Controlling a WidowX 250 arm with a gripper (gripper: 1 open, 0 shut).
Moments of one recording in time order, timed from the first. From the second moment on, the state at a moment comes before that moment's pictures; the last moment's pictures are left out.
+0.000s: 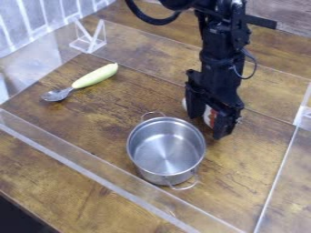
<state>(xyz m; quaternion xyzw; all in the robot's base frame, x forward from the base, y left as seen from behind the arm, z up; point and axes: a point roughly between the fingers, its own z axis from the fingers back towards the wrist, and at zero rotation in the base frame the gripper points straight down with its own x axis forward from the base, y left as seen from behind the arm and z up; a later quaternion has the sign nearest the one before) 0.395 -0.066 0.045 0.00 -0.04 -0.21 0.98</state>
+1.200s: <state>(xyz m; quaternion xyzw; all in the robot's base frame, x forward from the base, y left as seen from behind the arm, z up) 0.404 -0.071 0.044 -0.02 -0.04 -0.22 0.98</state>
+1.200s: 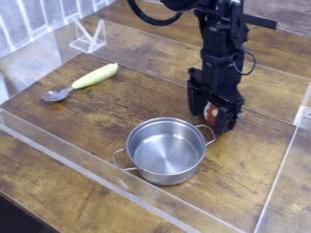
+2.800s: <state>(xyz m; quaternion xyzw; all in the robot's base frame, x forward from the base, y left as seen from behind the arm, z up) 0.412 -0.045 0.069 0.00 -0.05 -0.20 0.98</state>
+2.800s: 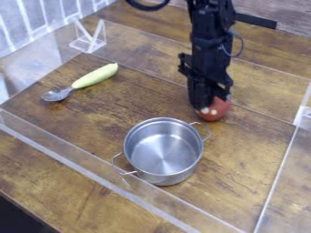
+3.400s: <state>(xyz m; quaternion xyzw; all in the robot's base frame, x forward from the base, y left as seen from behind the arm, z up) 0.404 -0.010 0.150 0.04 -0.10 -0.21 0.97</state>
